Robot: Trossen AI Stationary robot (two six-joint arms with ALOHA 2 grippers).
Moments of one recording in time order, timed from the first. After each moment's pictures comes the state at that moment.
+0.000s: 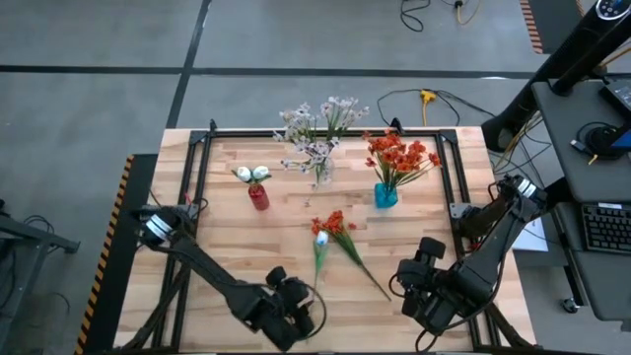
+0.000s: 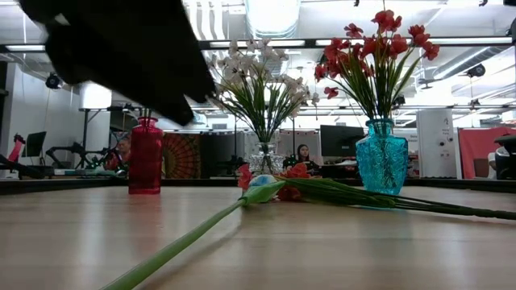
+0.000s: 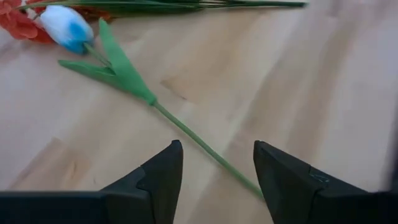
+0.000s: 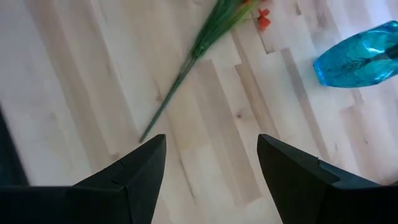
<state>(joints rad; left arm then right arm) -0.70 2.01 1.45 -0.59 -0.64 -1.16 0.84 1.65 1.54 -1.42 0.42 1.16</state>
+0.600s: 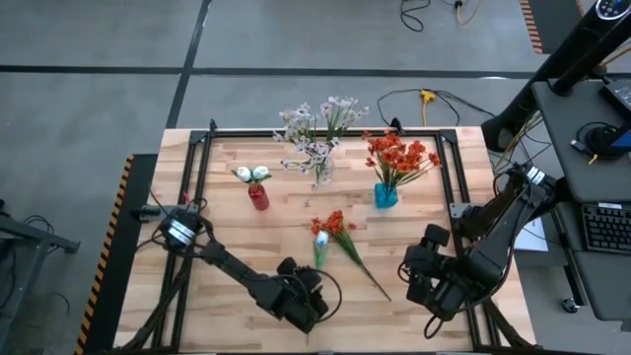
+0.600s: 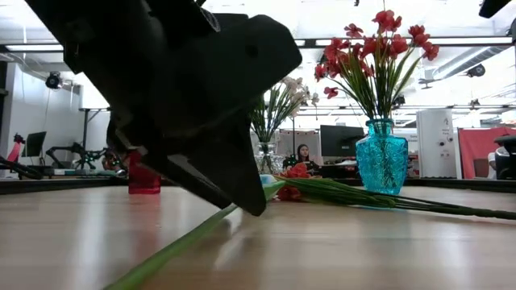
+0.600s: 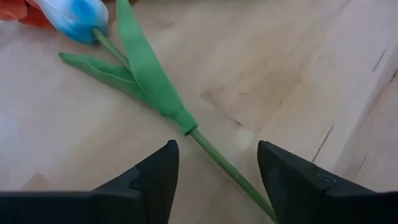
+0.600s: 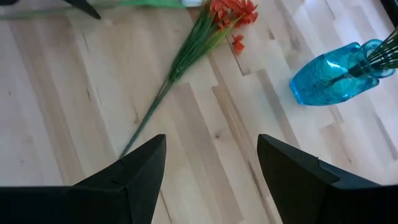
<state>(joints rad) -0.59 2.17 1.44 -0.52 -0.65 -1.15 0.83 1.51 1.39 -1.37 0.53 1.15</state>
